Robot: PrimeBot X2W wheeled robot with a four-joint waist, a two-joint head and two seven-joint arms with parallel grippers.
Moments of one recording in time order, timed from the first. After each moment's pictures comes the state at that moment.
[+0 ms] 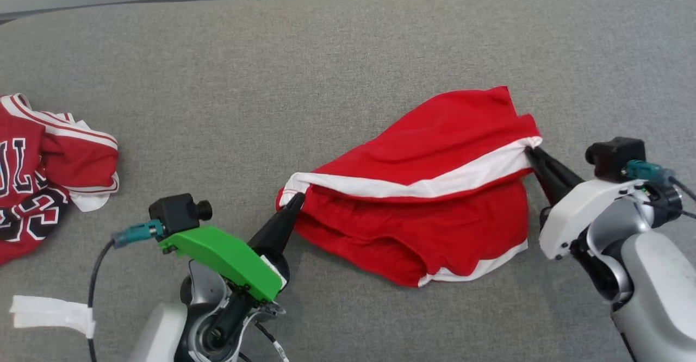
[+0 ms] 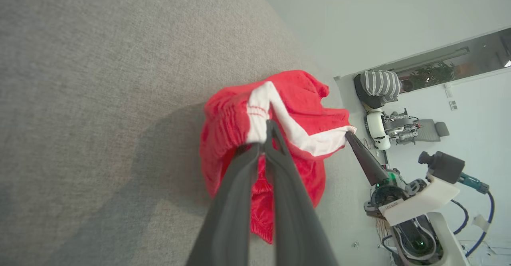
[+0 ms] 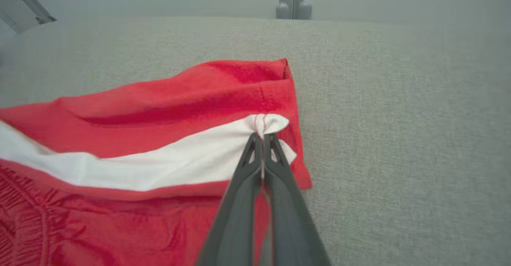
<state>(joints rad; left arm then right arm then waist) -0.17 0.09 -0.32 -0.01 -1.08 0.07 0.33 -0.32 -0.29 0.19 0.22 0.37 0.13 0.17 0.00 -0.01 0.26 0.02</state>
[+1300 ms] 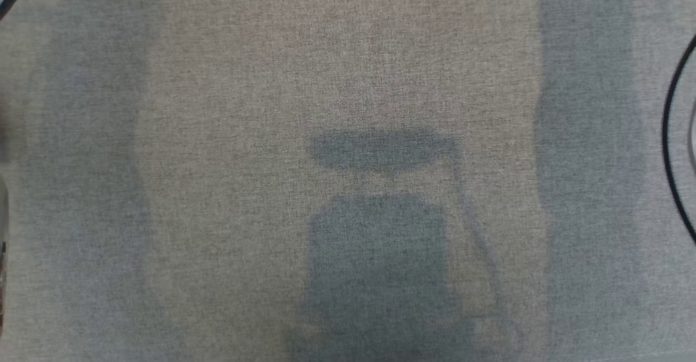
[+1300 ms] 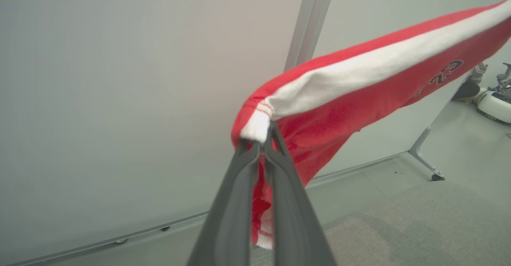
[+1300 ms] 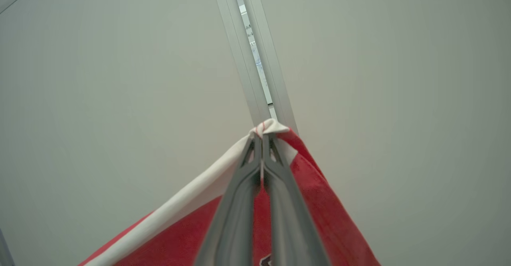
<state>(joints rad) -1.57 0.27 -0.36 0.49 -0.76 -0.11 0.24 -1.77 -0.05 -0.11 0.58 0.28 0.13 -0.09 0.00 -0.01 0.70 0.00</state>
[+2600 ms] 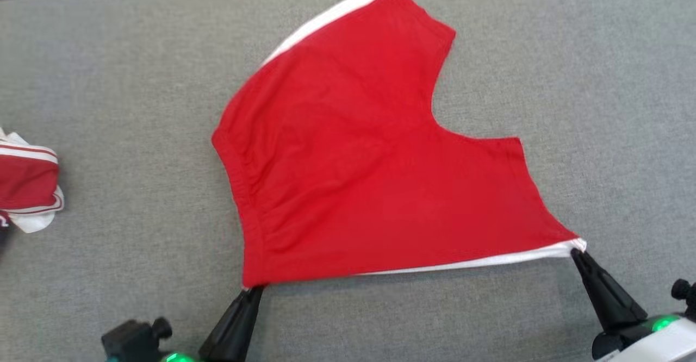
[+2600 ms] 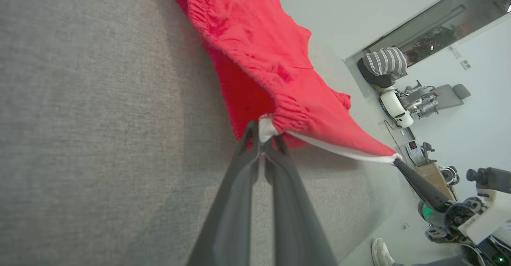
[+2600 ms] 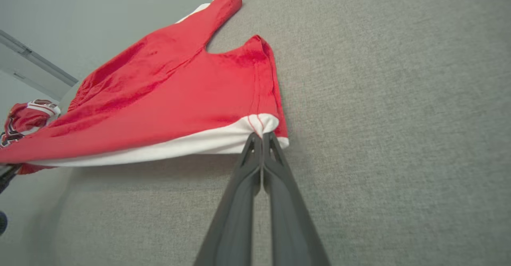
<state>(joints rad) 0.04 0.49 -0.63 -0.16 -1.05 0.00 -0.26 0.16 -0.52 0.25 -0.06 0.83 0.13 -0.23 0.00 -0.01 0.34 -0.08</state>
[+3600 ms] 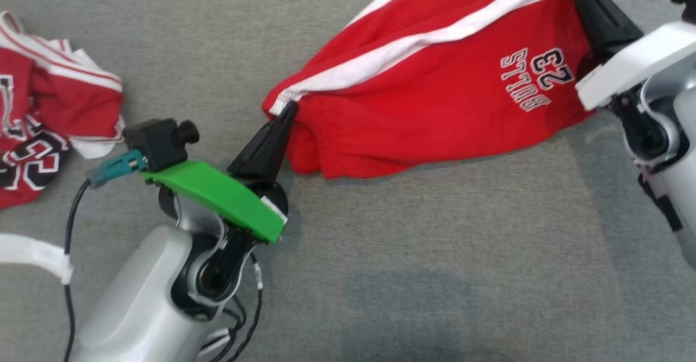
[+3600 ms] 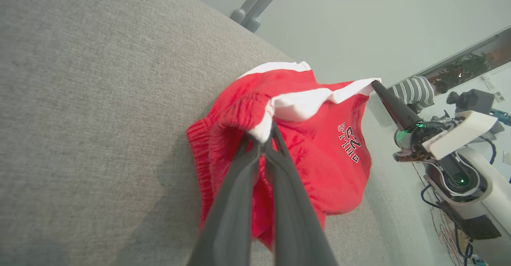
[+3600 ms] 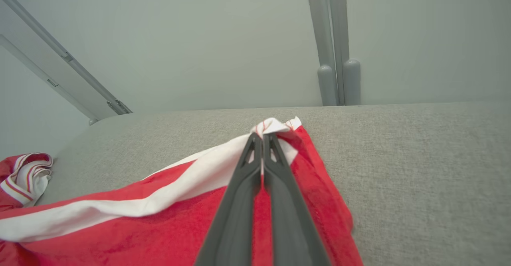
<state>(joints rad) -0.47 0.32 -0.58 -0.02 -1.12 0.05 0.03 -0.79 -0.46 0.37 0.35 0.82 0.13 -0.03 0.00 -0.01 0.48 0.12</state>
